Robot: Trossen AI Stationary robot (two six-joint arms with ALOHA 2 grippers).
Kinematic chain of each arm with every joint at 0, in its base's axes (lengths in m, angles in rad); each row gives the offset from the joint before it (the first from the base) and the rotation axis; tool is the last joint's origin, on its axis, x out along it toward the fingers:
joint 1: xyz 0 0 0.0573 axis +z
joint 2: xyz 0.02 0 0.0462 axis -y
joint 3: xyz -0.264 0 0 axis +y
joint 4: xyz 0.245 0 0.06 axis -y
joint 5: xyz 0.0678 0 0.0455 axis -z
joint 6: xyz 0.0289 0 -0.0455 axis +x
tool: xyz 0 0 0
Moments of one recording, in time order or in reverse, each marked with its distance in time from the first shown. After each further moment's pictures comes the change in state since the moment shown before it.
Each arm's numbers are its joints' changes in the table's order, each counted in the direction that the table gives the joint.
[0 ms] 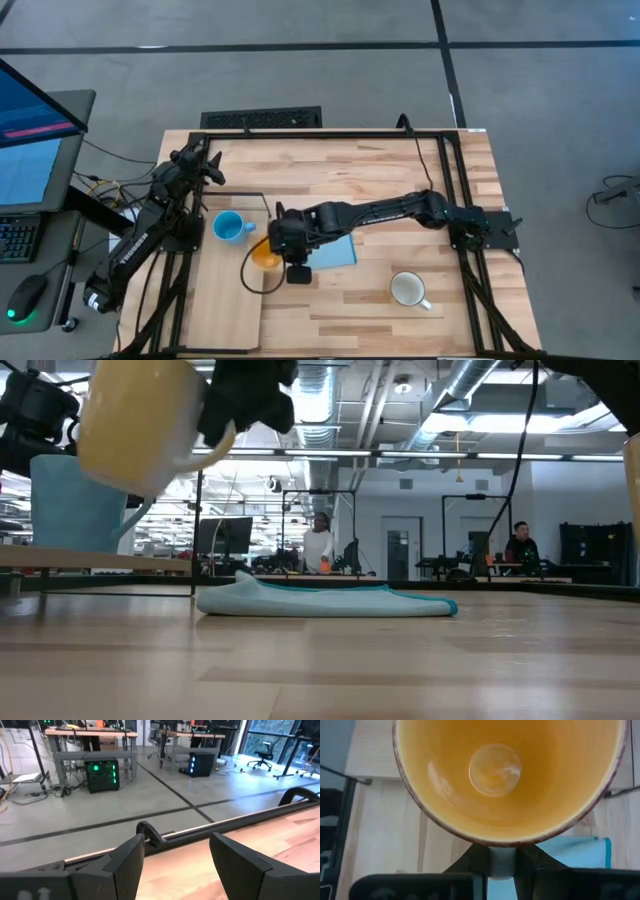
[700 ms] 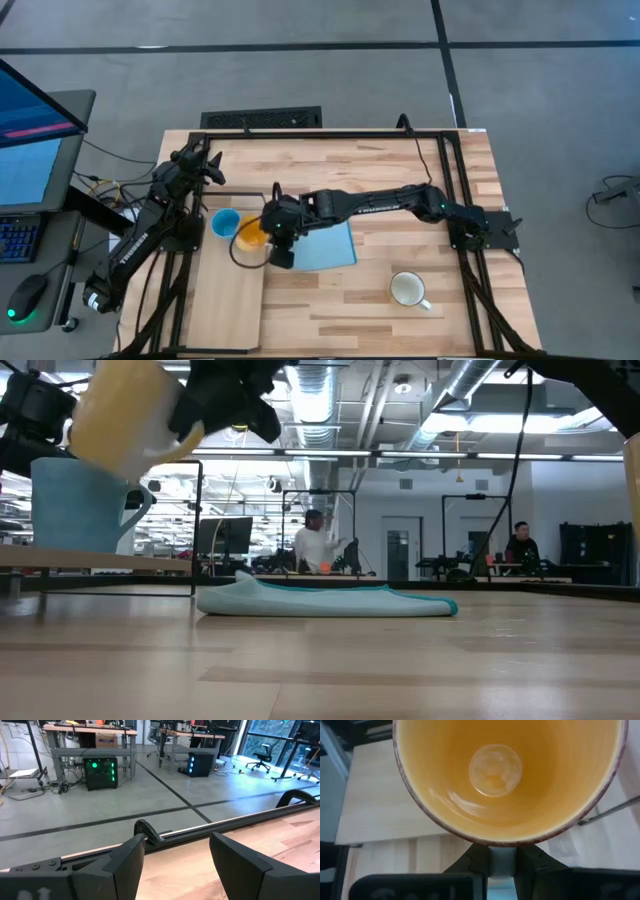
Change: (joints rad) left arm 0.000 -0.001 0.000 0.000 0.003 -0.025; right arm -0.051 0.001 0.021 0.198 0.005 0.106
